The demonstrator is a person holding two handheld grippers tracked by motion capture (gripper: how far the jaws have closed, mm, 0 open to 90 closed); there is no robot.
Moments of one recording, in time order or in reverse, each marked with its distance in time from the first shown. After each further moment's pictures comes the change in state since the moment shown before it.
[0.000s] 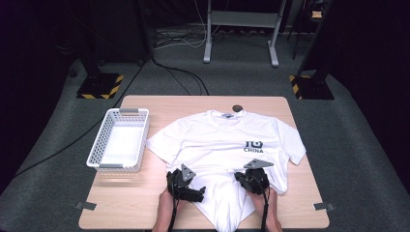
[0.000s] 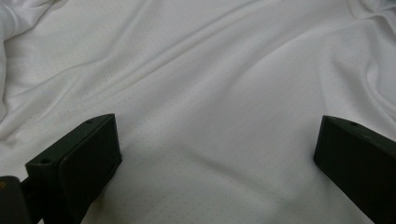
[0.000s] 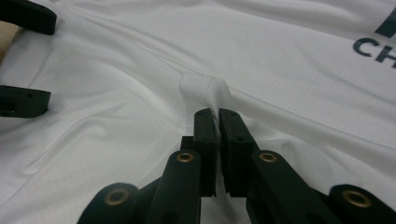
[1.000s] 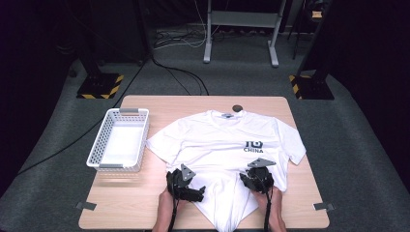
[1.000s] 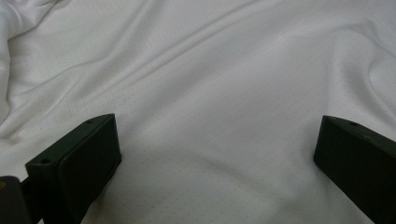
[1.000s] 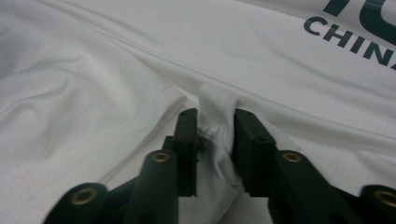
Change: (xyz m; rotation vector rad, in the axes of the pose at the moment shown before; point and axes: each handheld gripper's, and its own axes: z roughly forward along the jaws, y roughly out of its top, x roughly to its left) left arm 0.000 0.000 0.000 0.000 0.006 -0.006; right arm -0.012 -0.004 0.004 0.055 -0.109 0.004
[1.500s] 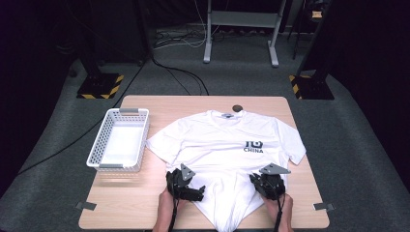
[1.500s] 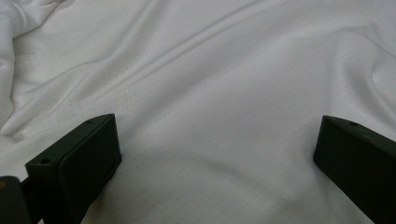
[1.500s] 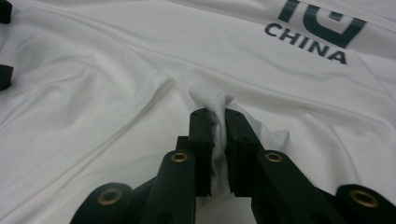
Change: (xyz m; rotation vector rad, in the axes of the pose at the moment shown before) left arm 0.000 0.000 0.000 -0.001 0.008 -0.009; right arm -0.006 -0.021 -0.045 -0.077 -0.043 0.013
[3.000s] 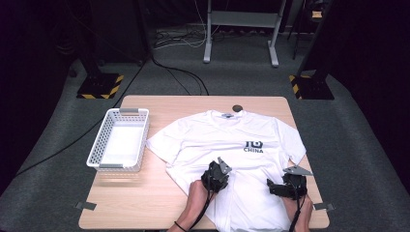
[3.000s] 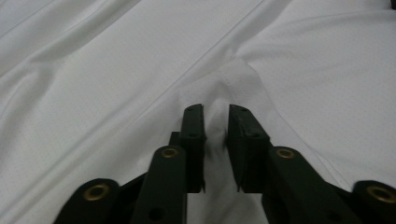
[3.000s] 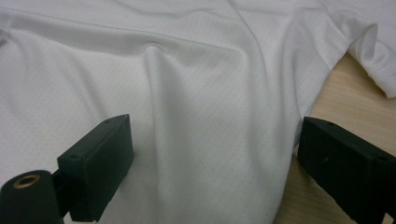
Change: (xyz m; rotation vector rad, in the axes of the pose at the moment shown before) left arm -0.073 0.061 0.036 0.037 -0.085 0.156; right arm -0.070 -0.034 0.005 0.035 -0.161 0.115
